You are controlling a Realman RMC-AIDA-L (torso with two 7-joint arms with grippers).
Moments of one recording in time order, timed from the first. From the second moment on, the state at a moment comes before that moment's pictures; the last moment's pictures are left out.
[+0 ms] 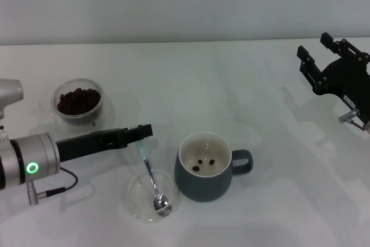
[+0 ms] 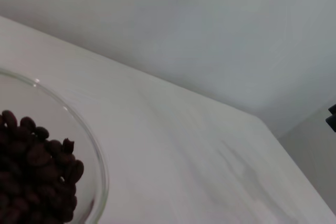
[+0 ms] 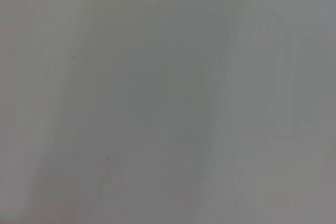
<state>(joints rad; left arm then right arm) -0.56 -2.07 1.07 0.41 1.64 1.17 -1.84 0.37 2.01 -1.85 -0.24 0.11 -1.17 0.17</state>
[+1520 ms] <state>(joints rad) -0.54 -2.07 1.07 0.42 1.63 1.15 -1.84 0.37 2.02 -1.86 -0.24 0.11 -1.15 0.17</state>
